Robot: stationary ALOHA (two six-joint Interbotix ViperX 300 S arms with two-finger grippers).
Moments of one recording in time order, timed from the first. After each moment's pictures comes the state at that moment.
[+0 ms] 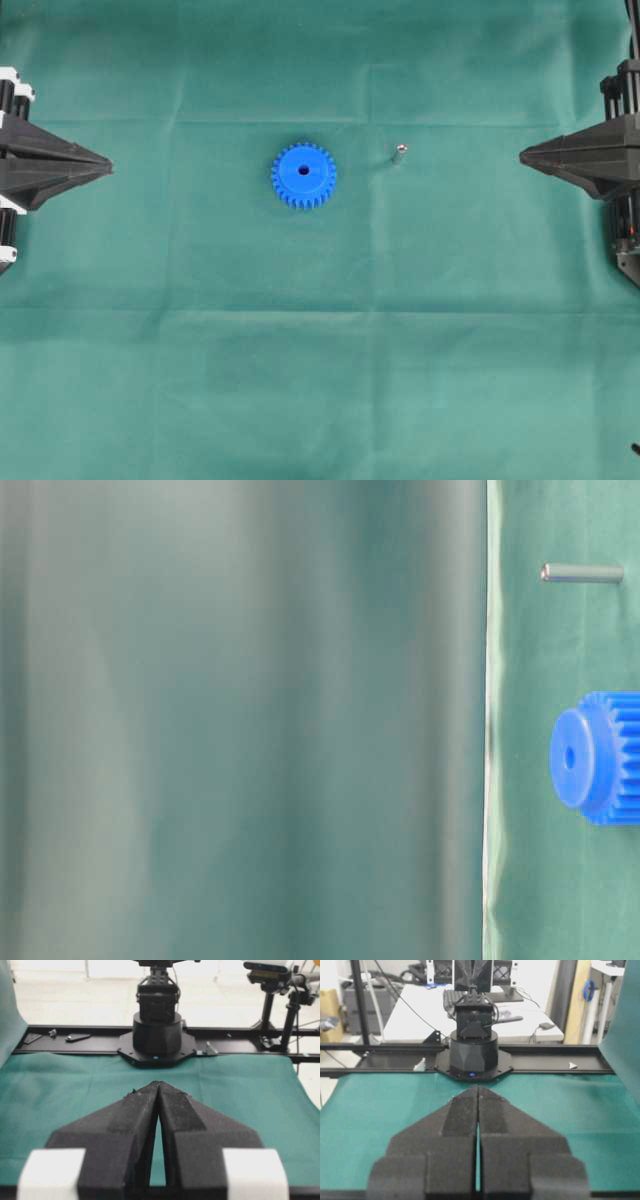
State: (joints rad) left arm 0.00 -0.97 1.18 0.00 -0.29 0.00; right arm 0.00 -0.96 1.17 0.00 -0.30 -0.01
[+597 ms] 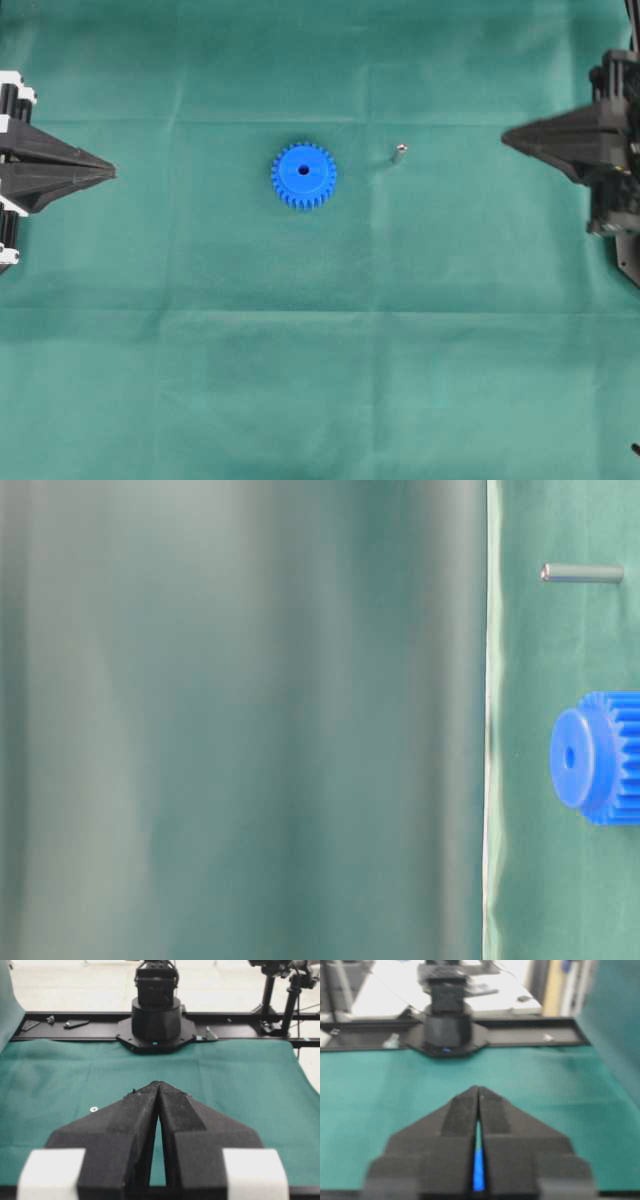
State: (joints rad) left arm -0.01 -0.97 1.18 0.01 -0.25 0.00; right arm -0.11 -0.88 1.17 0.00 -0.30 -0.01
